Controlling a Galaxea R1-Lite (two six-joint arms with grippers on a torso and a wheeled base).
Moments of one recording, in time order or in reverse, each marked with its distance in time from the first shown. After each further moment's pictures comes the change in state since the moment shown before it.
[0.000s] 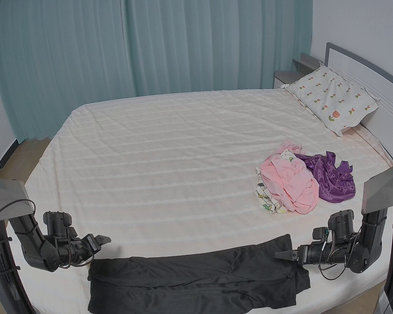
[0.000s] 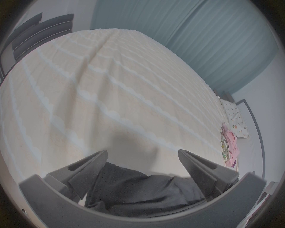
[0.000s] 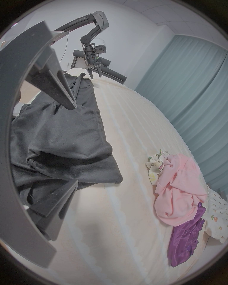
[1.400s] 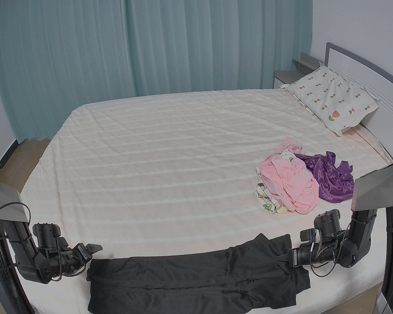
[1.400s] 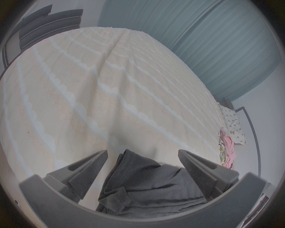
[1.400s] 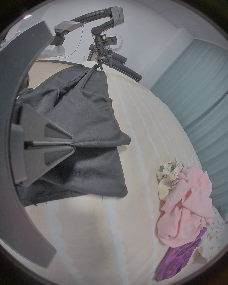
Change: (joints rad) left arm 0.093 0.026 0.169 -0.200 -0.064 -0.010; right arm 0.041 0.057 -0.162 0.201 -0.018 -0.150
